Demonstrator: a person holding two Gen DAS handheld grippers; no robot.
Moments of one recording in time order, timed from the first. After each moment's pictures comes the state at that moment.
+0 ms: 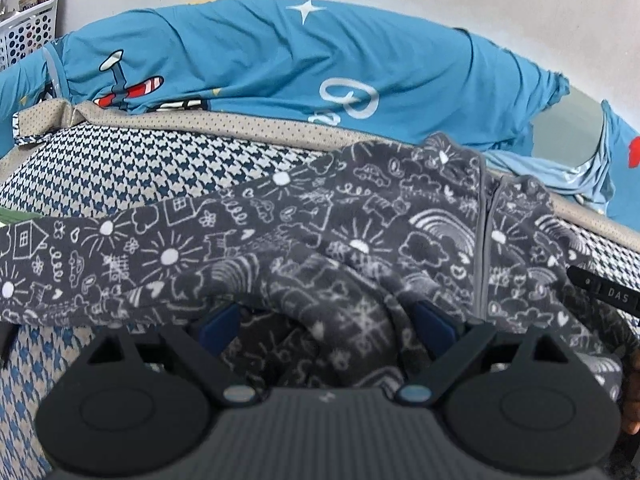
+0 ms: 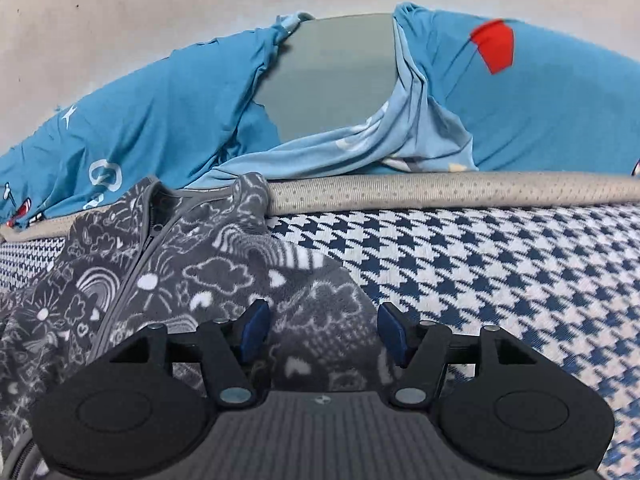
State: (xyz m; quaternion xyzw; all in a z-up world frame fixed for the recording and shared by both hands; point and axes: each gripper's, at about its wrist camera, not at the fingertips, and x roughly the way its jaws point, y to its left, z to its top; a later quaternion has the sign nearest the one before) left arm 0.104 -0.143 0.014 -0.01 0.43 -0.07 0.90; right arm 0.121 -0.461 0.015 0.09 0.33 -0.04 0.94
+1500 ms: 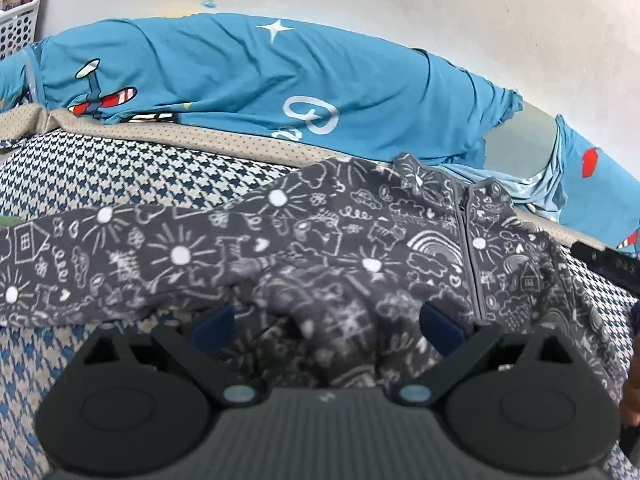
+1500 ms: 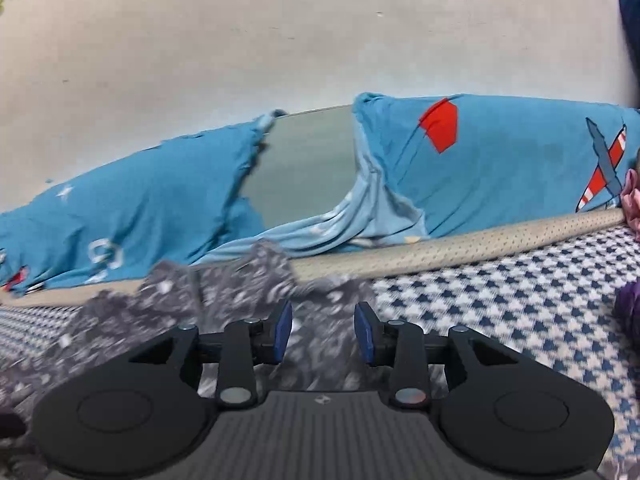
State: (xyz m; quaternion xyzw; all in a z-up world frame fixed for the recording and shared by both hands) left arm 0.089 -0.124 0.045 -0.04 0.40 -0.12 0.91; right arm 0.082 -0.444 0.075 0.11 0.26 -0.09 0.96
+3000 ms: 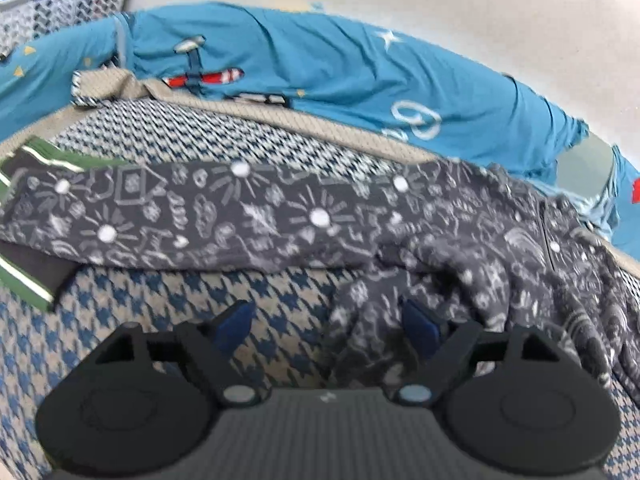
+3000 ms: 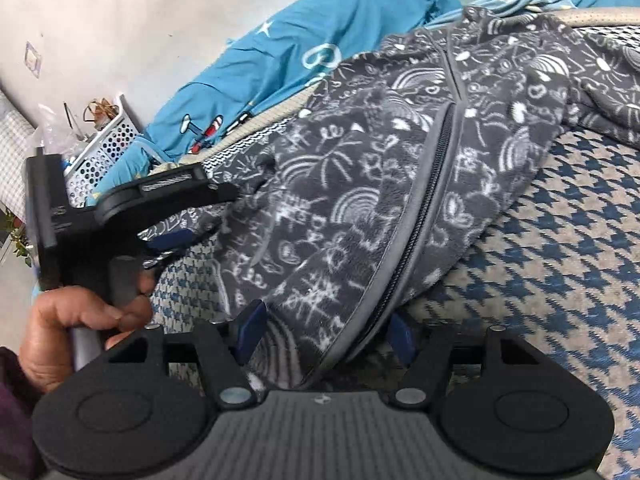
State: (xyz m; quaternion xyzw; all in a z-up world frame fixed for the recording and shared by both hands) left arm 0.059 -0.042 0.032 -0.07 0.38 -0.05 0.92; right arm -0.055 -0.283 0.010 0.23 0.38 0.14 0.88
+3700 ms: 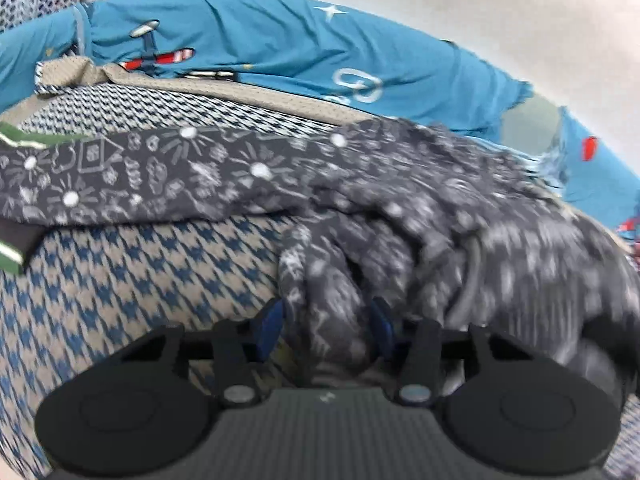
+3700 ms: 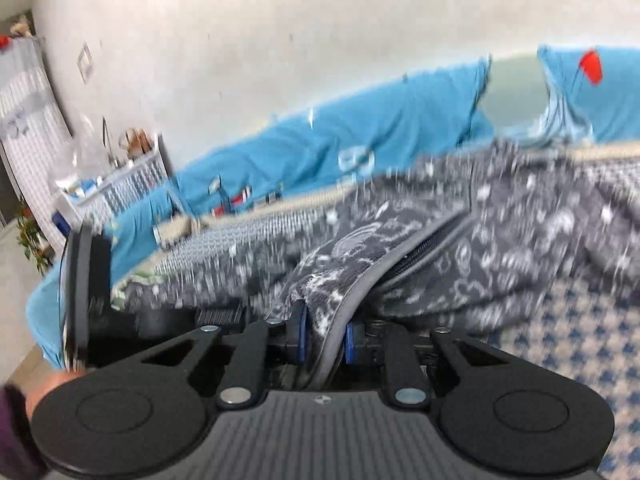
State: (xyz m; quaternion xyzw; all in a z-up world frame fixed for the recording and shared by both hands) left arm 0.017 -0.069 0.027 -0.07 0.40 -0.12 0.91; right arm -0.069 -0.299 0.070 0.16 0.24 0.14 0.95
